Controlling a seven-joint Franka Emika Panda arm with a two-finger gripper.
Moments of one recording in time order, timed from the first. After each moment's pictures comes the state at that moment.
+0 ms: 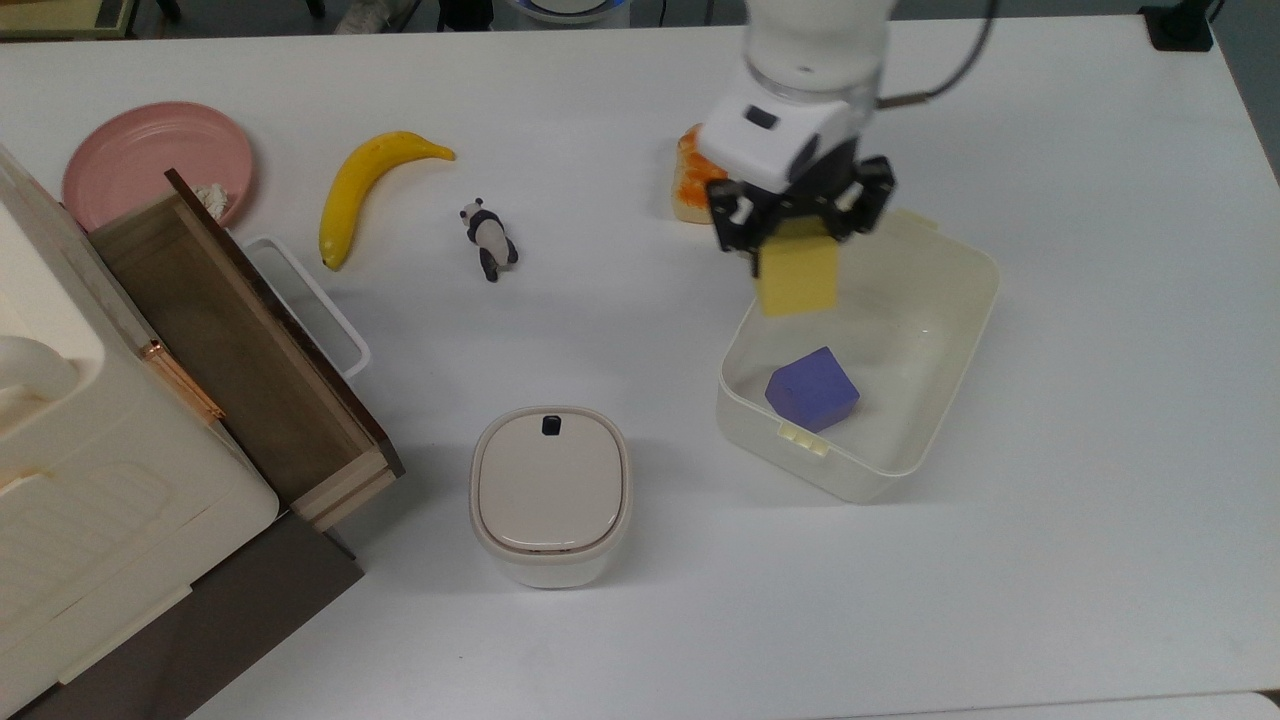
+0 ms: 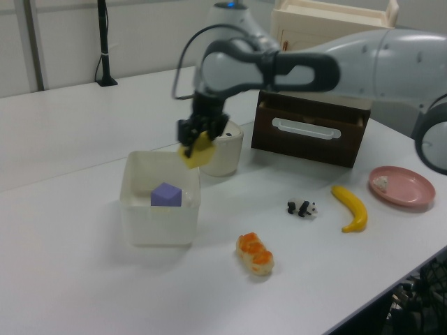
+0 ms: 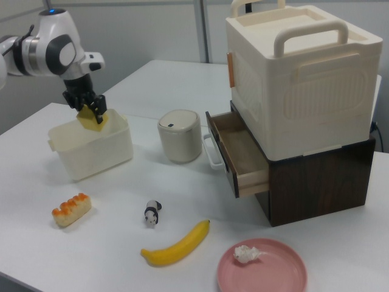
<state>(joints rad) 0.30 0.37 0.03 -1.46 0.02 1.99 0.22</state>
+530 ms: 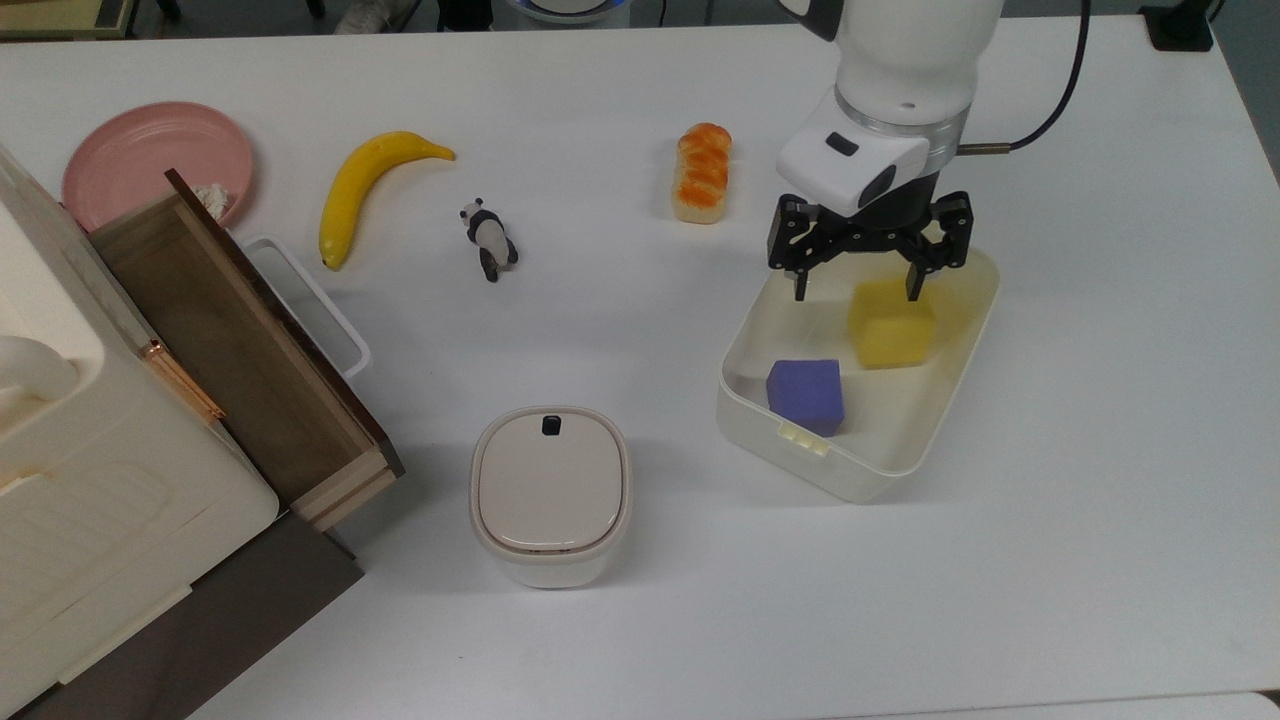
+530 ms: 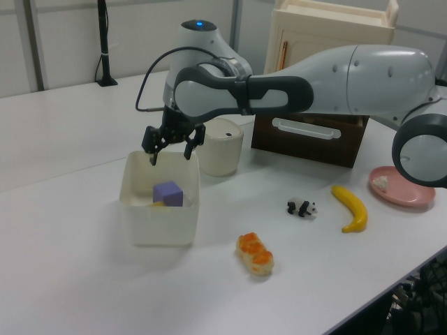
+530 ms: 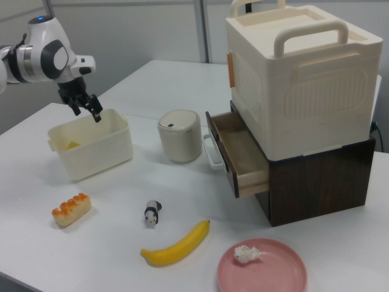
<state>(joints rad) 0.36 0.45 0.03 -1.39 -0.04 2.06 0.45</state>
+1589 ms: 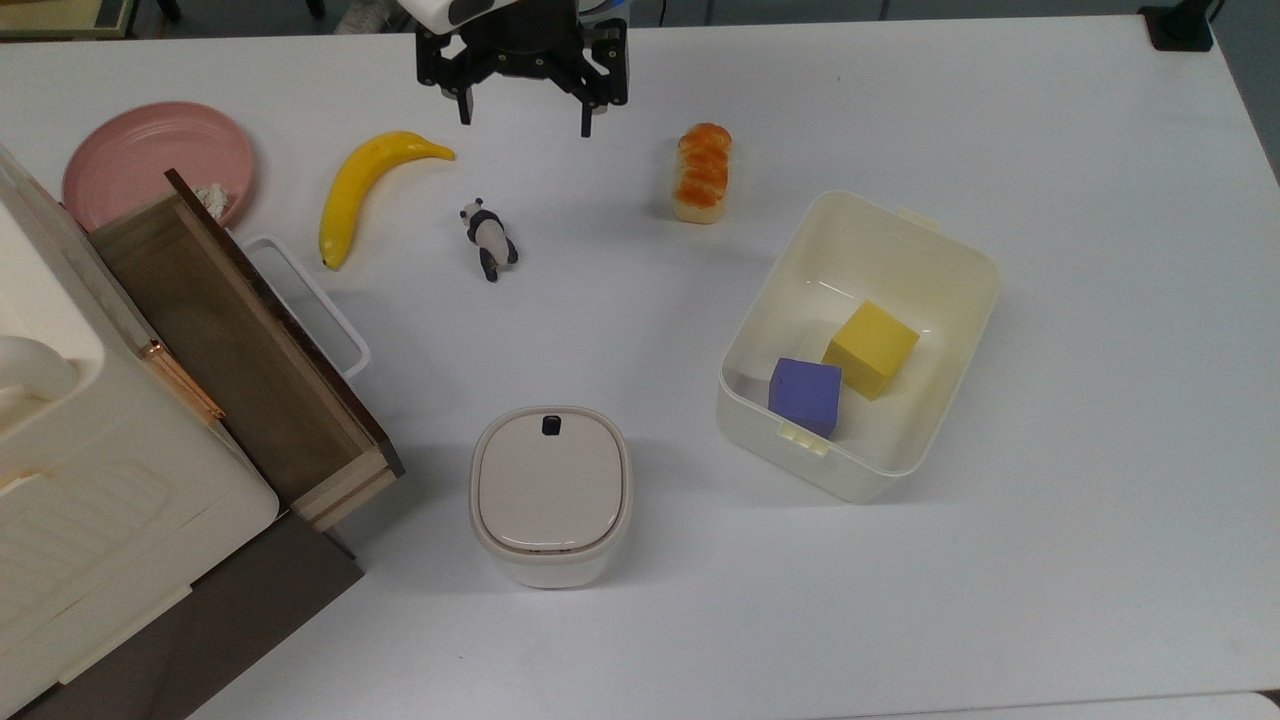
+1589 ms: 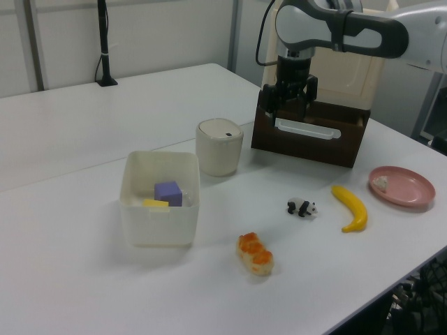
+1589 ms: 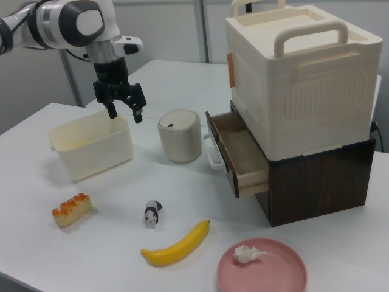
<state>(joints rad) 0.02 0.13 0.02 -1.55 -0.08 1.66 0.11</state>
